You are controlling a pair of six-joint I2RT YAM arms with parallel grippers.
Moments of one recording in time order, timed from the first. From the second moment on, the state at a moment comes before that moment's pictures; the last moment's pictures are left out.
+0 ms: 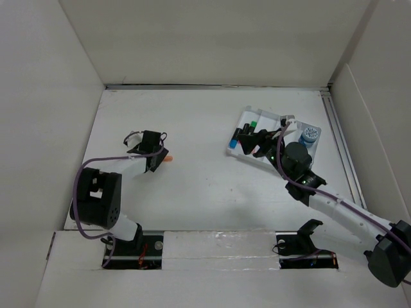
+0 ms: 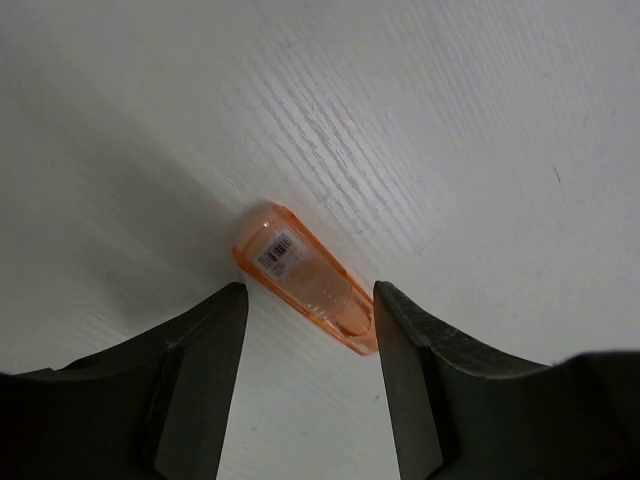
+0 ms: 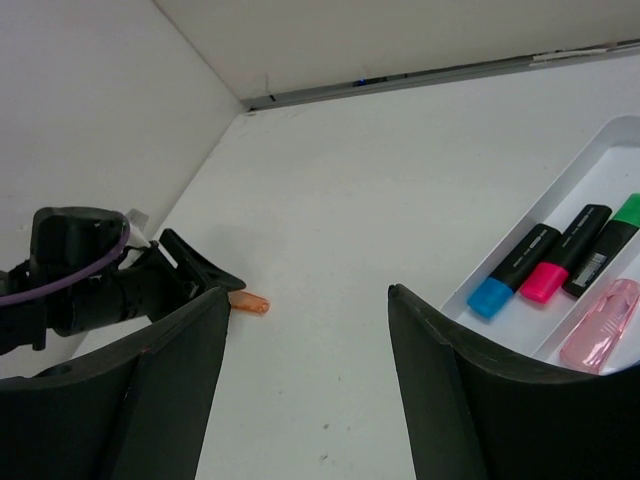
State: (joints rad) left arm -0.24 1.51 0.74 -0.19 -0.30 -1.12; right arm 0.62 0.97 0.61 0.39 0.12 0.51
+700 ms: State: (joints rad) left arm -0.22 1.67 0.89 -0.18 -0.35 -1.02; right arm 0.62 1.01 0.63 0.39 0.09 0.51
